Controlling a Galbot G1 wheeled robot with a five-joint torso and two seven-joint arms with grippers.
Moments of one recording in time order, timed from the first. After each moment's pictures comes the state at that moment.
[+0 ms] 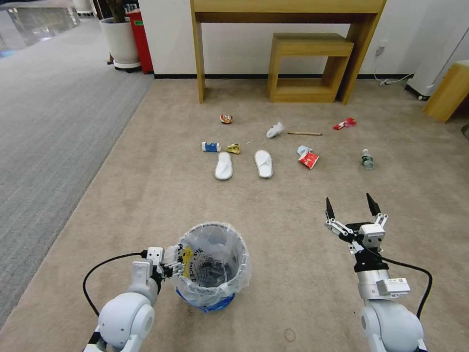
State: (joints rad) left arm 1.43 -1.26 -0.41 -2.04 -0.32 0.72 -0.24; right arm -1.47 1.43 0.72 1.99 0.07 0.33 -0.13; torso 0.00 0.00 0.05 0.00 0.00
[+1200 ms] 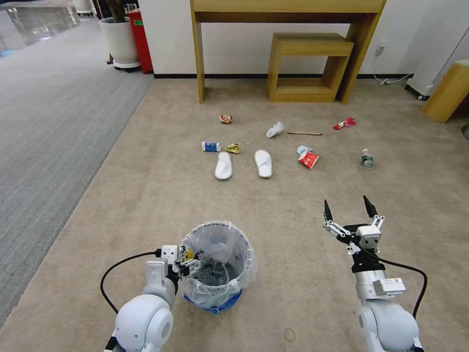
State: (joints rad) left arm 1.43 -1.34 -0.31 -2.14 -0.33 0.74 -0.34; right arm -1.46 1.44 0.71 1.95 0.07 0.35 -0.13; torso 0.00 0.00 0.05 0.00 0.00
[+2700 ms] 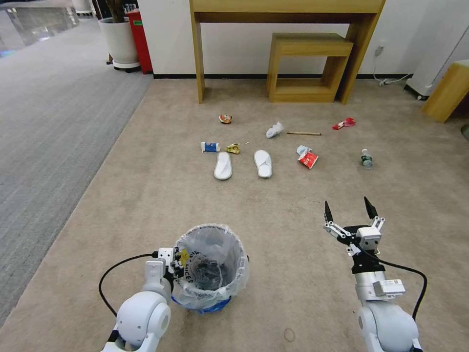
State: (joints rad) left arm 1.43 -1.31 -0.39 -2.05 -0.31 0.73 -0.30; right arm -1.46 1.44 0.71 1.94 0.06 0.36 -0.13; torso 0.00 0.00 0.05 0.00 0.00
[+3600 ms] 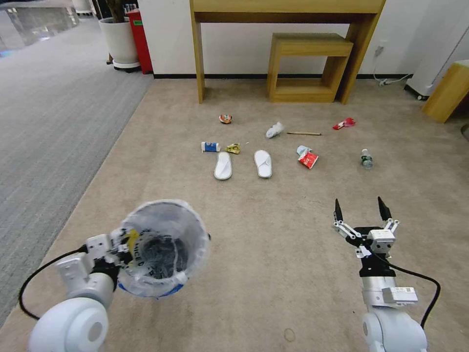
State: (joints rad) left arm 1.53 -1.41 -0.79 -2.32 -0.65 0.74 -0.45; right arm -1.51 1.49 0.75 2.01 0.07 0.37 -0.10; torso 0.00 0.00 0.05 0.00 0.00
